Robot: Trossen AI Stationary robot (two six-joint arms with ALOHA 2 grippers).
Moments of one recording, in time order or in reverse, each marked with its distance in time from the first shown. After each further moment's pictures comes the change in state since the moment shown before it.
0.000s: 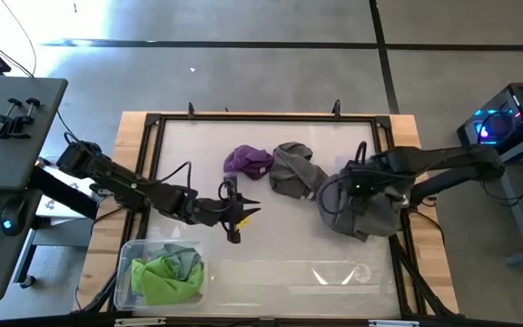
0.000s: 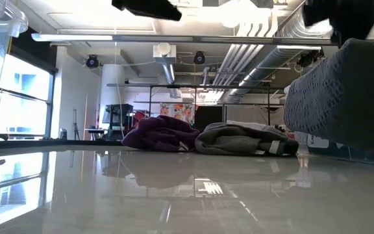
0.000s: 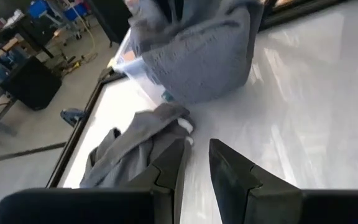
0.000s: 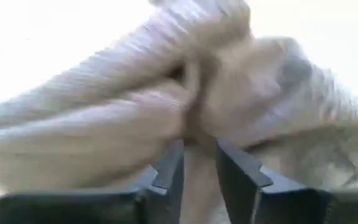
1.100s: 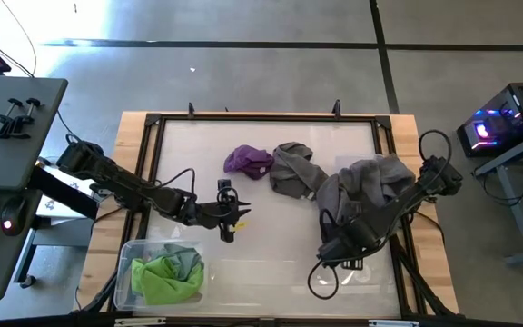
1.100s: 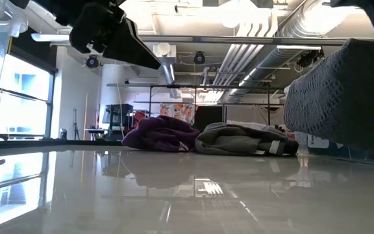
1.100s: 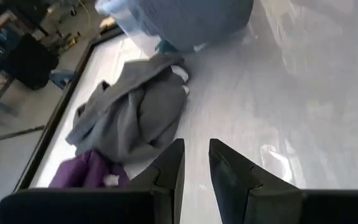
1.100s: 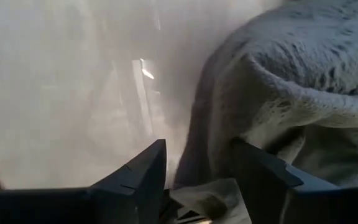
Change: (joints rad) left arm 0.009 0.000 -0.198 0.076 -0.009 -0.039; right arm 0.468 0.561 0.399 -0.192 -0.049 0.050
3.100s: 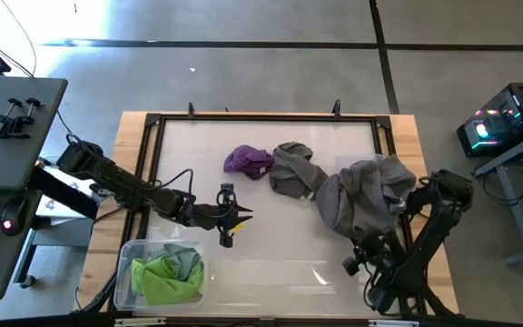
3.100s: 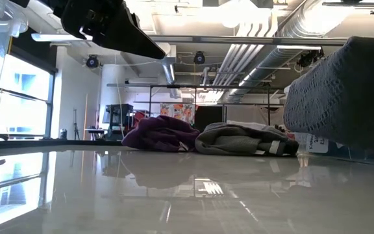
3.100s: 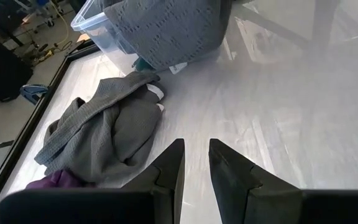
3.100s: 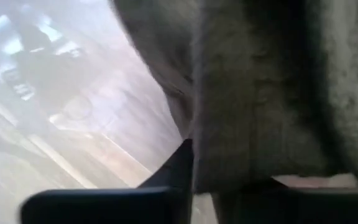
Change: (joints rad) left arm -0.017 0.000 0.000 0.055 0.087 -0.011; right arm 0.493 0.037 -0.391 0.165 0.603 1.462
